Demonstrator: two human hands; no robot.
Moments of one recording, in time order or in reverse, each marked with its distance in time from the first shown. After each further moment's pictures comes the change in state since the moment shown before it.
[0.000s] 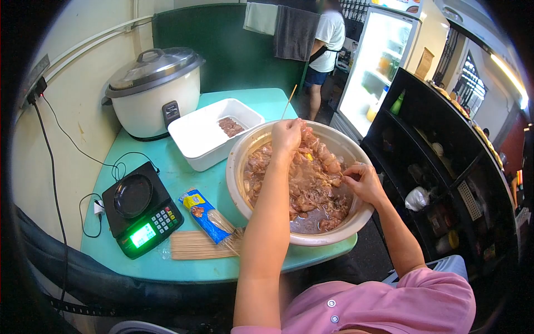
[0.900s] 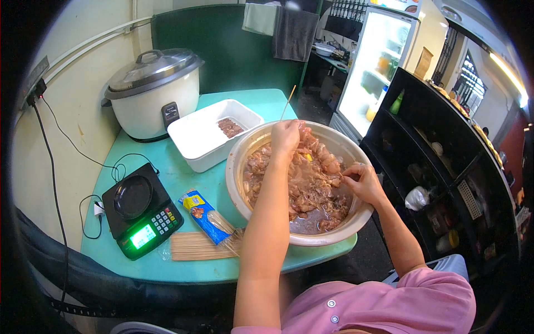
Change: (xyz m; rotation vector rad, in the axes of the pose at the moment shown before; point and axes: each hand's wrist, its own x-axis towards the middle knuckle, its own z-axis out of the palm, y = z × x) left_hand -0.006 0.009 0.001 0.010 0.007 0.011; right_hand 0.000 0.000 0.001 0.021 0.012 0.001
